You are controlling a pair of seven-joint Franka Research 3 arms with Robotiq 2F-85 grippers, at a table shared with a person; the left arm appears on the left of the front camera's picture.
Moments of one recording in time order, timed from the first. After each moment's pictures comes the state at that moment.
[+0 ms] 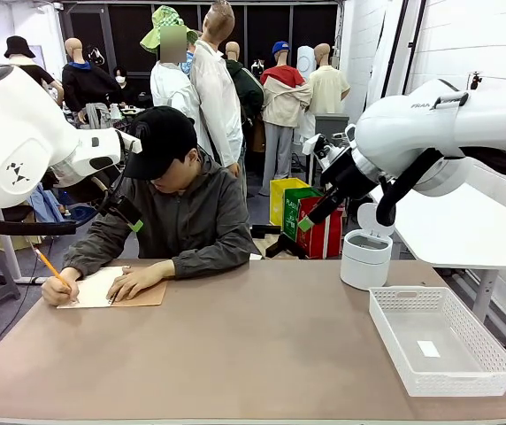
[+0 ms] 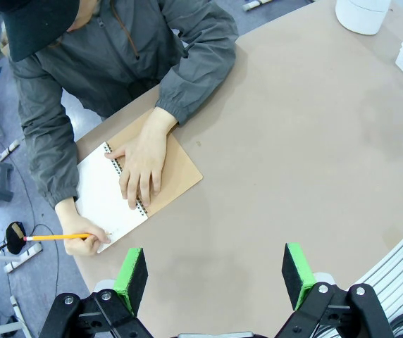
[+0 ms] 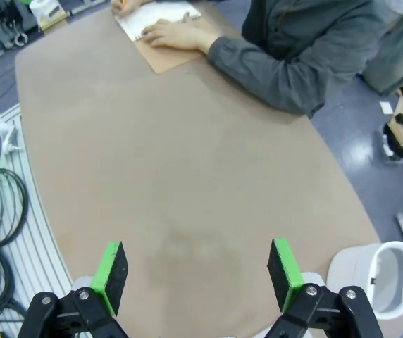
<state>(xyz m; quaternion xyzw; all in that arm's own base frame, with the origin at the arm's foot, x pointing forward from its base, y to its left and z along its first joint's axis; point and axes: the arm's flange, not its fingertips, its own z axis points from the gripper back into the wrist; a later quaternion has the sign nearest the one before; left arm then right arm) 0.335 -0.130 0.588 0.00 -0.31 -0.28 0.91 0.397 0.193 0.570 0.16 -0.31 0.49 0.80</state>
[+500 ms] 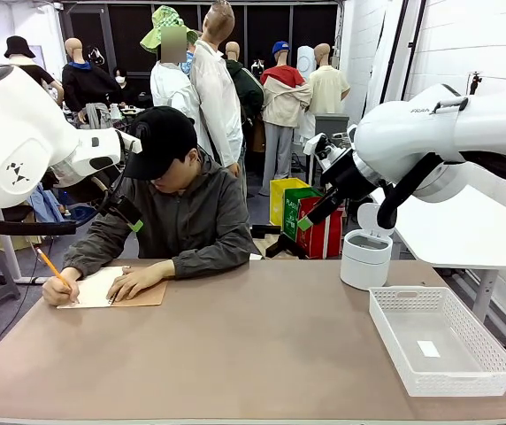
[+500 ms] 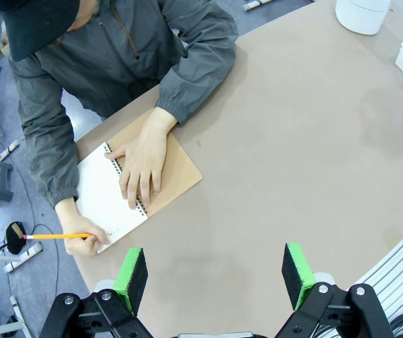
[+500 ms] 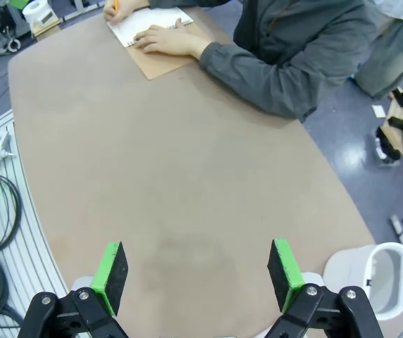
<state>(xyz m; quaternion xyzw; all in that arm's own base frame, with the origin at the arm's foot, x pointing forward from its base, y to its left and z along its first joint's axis) 0.335 -0.130 0.588 0.00 -0.31 -0.28 0.91 0.396 0.192 0.568 0.15 -0.32 0.48 0.80</state>
